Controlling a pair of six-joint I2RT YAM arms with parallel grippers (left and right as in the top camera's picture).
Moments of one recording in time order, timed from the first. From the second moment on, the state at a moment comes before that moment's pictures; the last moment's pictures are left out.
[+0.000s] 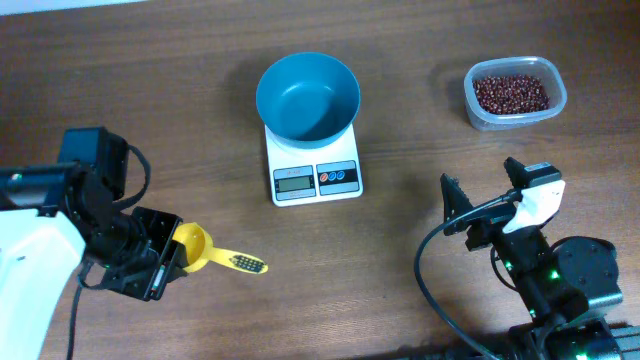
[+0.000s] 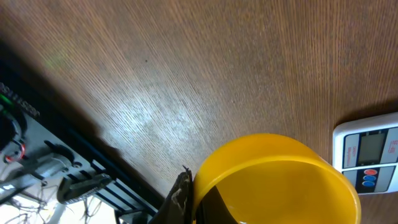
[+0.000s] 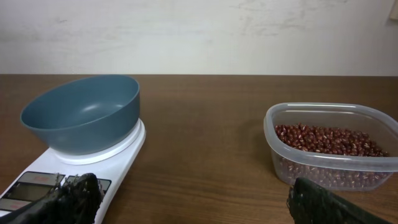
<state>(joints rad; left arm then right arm) -0.04 1.27 0.94 -1.29 0.24 -1.20 0.07 0.07 0.01 -0.07 -0.10 0.07</state>
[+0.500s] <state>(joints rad) -0.25 1.27 0.94 -1.27 0.20 -1.38 0.07 0.07 0.01 -0.07 -0.10 0.07</state>
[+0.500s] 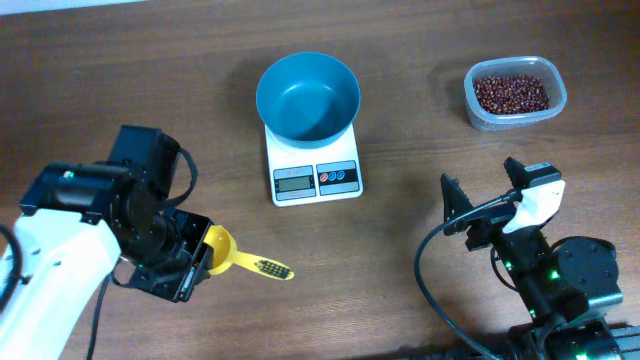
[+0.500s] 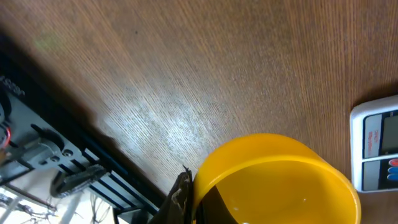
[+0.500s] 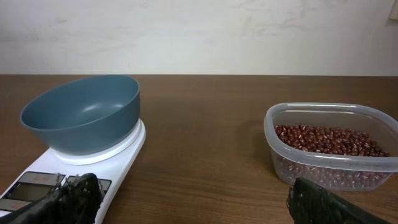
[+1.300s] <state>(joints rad) -0.27 1.27 0.94 -1.27 0.17 -1.49 0.08 0.07 0.01 -0.08 -1.13 1.47</state>
